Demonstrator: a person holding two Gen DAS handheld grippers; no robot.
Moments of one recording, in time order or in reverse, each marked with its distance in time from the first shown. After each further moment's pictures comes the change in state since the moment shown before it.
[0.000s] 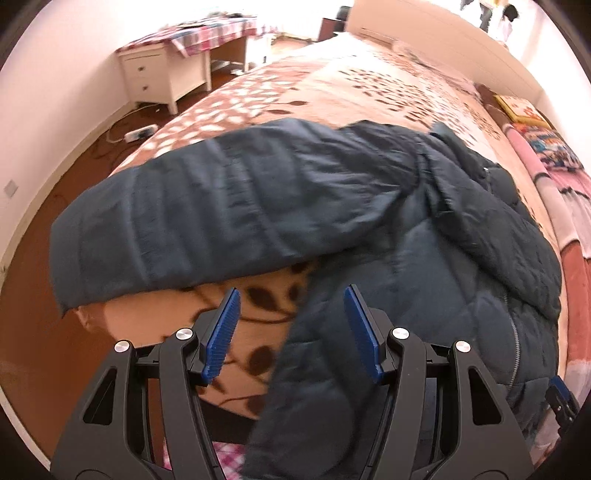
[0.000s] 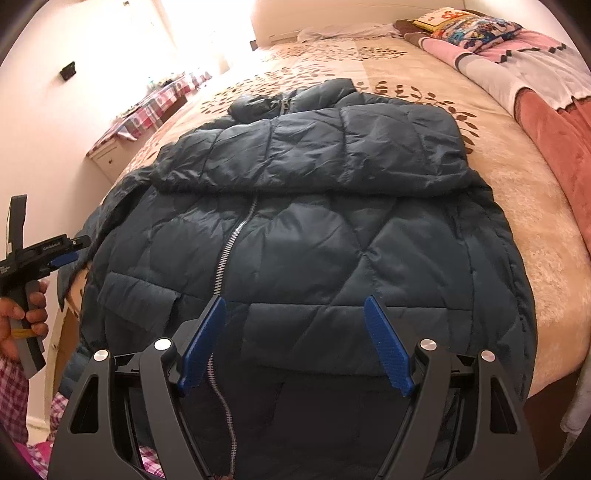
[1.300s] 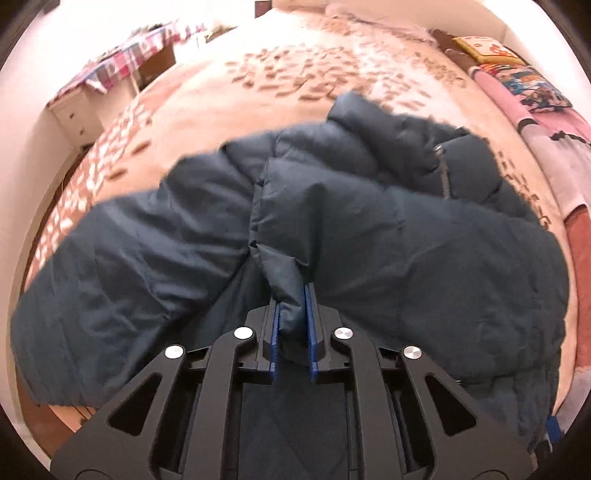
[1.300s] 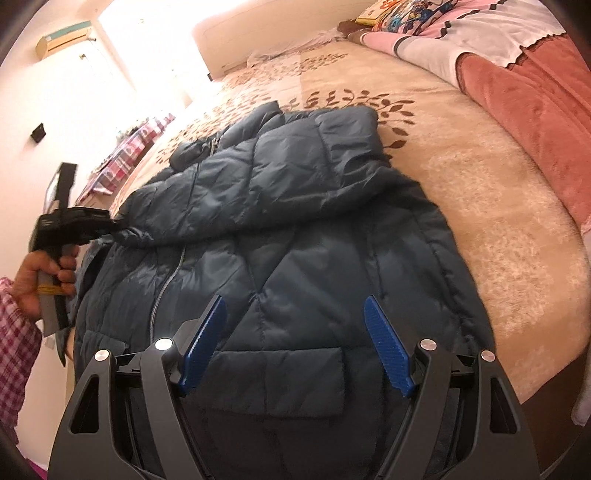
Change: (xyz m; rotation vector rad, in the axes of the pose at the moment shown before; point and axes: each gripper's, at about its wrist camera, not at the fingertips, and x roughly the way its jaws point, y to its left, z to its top) left arm 0.078 -0.192 0.078 0.226 0.083 -0.008; right arm -0.006 -0.092 0.007 0.190 -0.081 -0.003
